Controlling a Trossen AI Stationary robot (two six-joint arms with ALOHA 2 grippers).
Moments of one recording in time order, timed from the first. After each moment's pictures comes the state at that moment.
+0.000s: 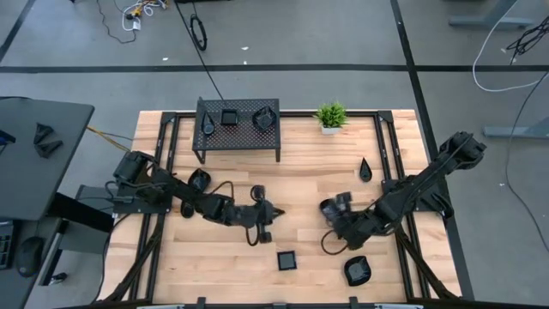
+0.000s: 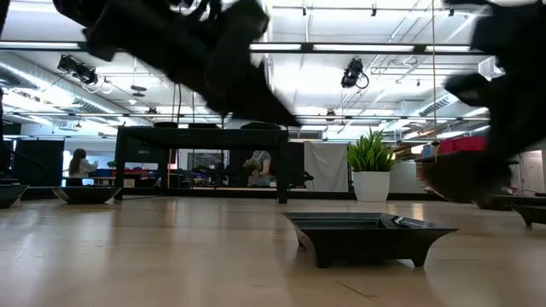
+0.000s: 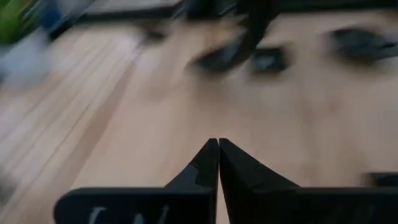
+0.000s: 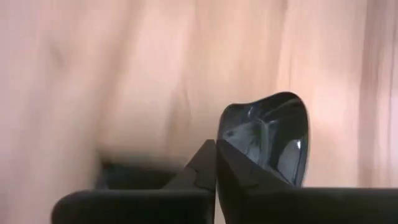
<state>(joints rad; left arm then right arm) -0.34 1.80 0.88 0.47 -0.50 -0.13 0.63 1.36 0.71 -0.54 0.41 0.26</state>
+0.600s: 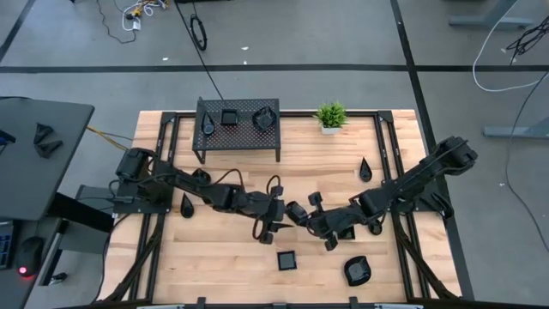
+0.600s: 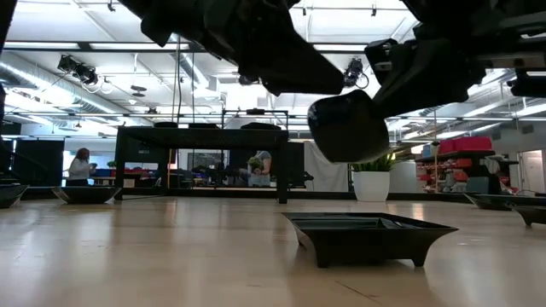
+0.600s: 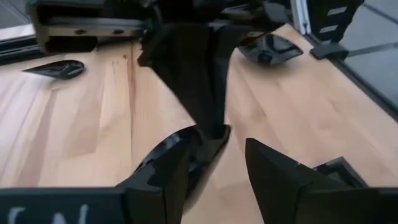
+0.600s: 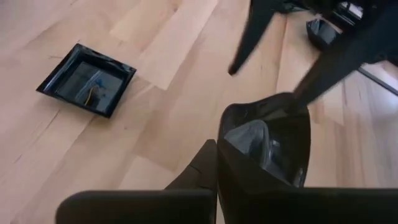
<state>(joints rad) -0.23 1.80 1.04 0.31 -0.07 0.07 0.45 1.49 0.71 0.09 0.29 -0.23</state>
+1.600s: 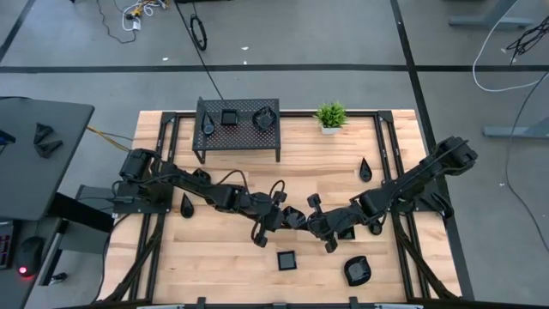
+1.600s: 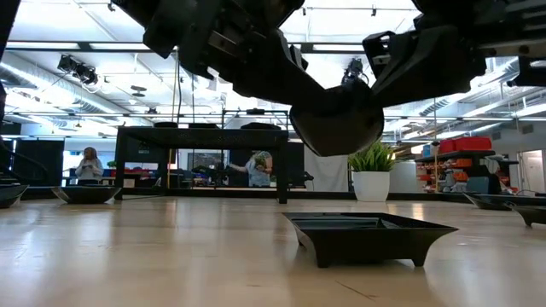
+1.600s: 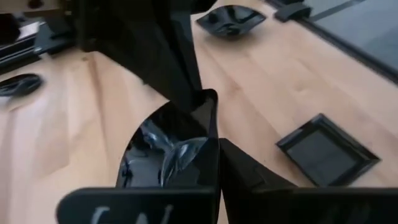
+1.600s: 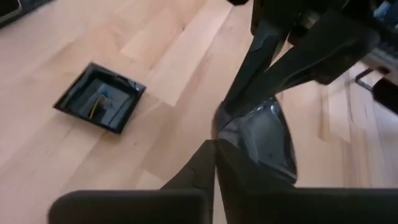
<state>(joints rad) -0.23 1.83 1.04 0.28 0.06 0.25 0.45 1.49 0.71 0.15 0.26 -0.24</state>
